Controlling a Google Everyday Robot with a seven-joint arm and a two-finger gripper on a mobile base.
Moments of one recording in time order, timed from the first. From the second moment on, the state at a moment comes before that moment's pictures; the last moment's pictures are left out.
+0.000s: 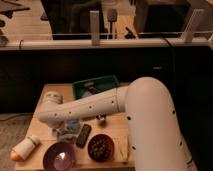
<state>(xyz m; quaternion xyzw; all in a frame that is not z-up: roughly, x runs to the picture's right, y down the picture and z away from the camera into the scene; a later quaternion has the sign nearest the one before) -0.277 0.192 0.781 -0.17 -0.23 -0.44 0.85</state>
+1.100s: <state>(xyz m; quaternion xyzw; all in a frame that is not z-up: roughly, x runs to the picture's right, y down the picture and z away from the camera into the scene) -0.288 0.199 0.795 -0.19 -0.19 -0.44 0.86</state>
